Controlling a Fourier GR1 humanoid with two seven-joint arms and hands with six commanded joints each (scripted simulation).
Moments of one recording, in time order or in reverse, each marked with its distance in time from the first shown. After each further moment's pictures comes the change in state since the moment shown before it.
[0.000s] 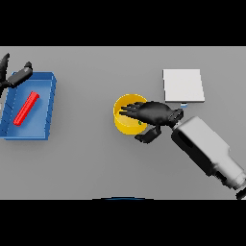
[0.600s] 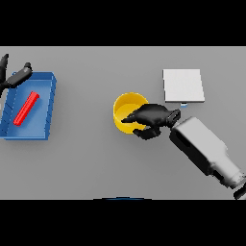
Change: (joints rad) left arm 0.007 0.009 -0.002 -0.019 -0.004 0.016 0.012; right arm -0.011 0.019 0.015 0.054 0.005 -0.011 -0.057
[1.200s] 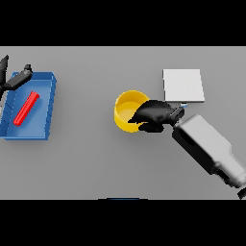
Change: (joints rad) left arm 0.016 0.000 -0.004 -0.003 -0.005 0.012 -0.015; right arm -0.007 -0.036 -0.006 -0.066 -0.030 0.044 0.063
